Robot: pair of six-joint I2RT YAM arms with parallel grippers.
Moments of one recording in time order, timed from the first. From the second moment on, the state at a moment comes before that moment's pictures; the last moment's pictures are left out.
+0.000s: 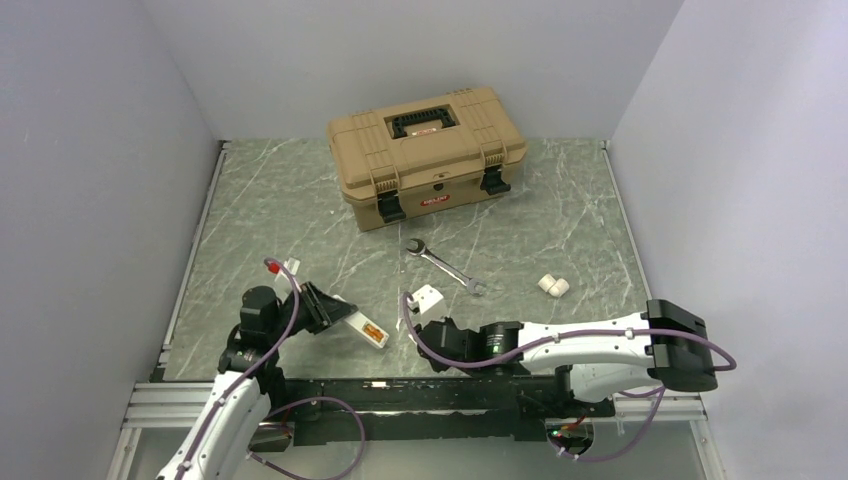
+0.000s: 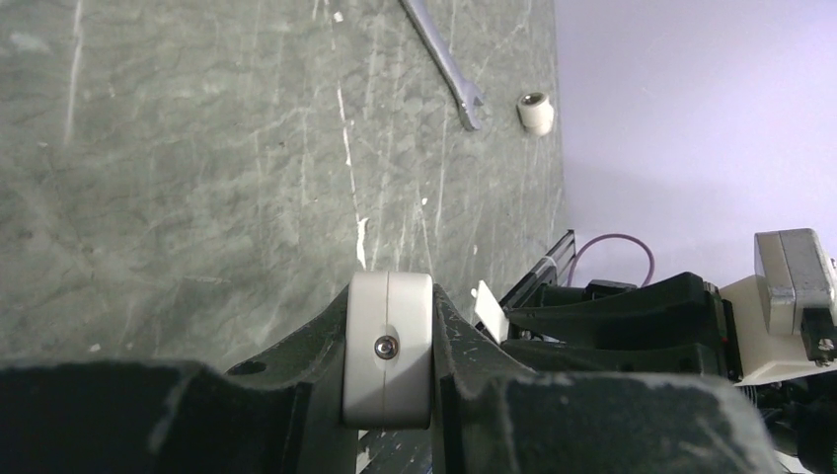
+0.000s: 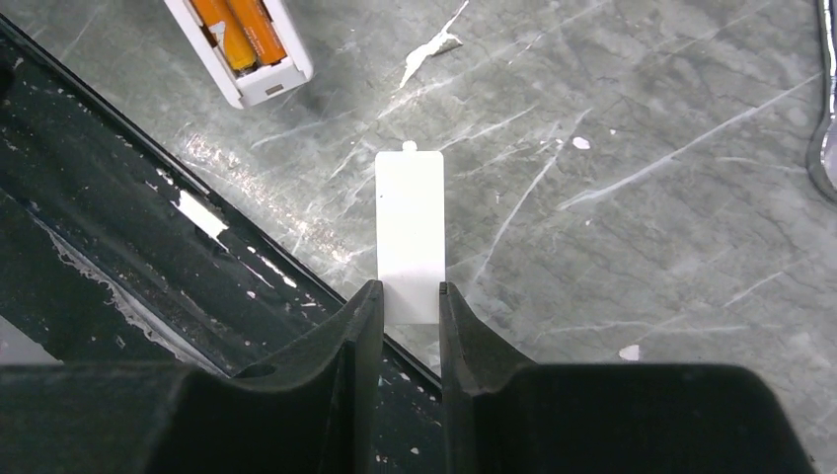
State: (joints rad) left arm -0.15 0.44 0.08 -0.05 0.64 -0.88; right arm 1.43 1.27 0.71 -0.34 0.44 0.61
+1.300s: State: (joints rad) left arm -0.39 0.61 0.01 0.46 0.57 -1.17; right arm 1.43 1.25 0.85 -0.32 0.41 0.46
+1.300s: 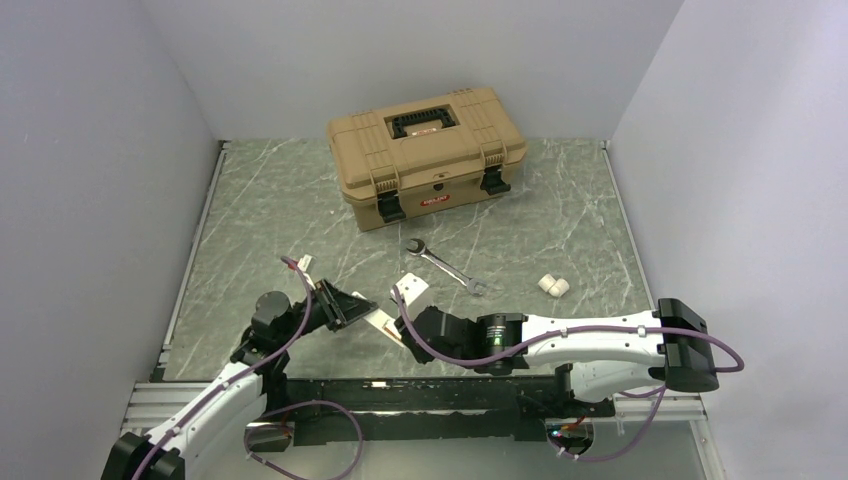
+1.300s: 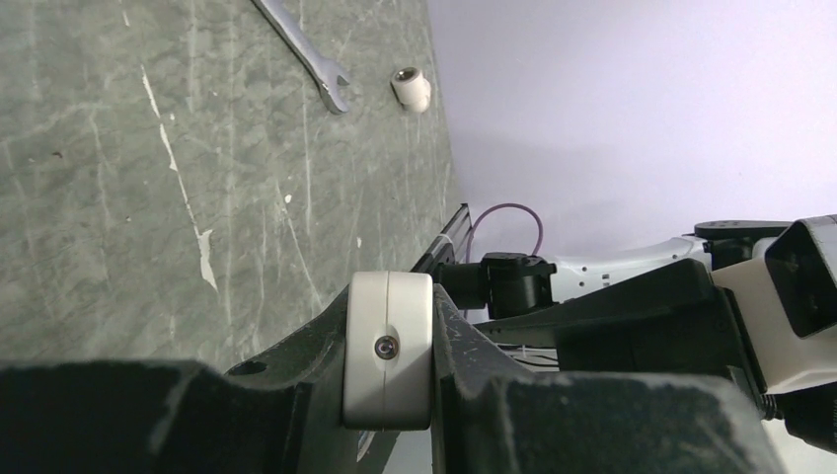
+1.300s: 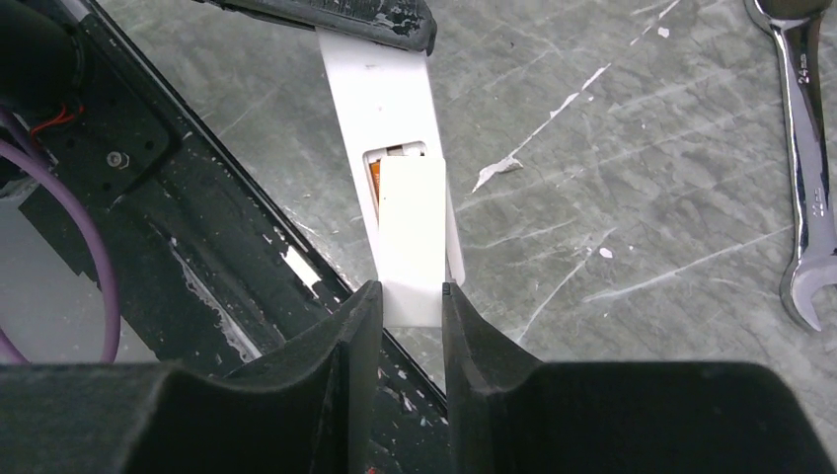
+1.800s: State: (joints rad) left arm -0.40 0.61 0.01 0.52 0.58 -1.22; right arm 1.43 1.25 0.85 -0.29 0.38 0.41
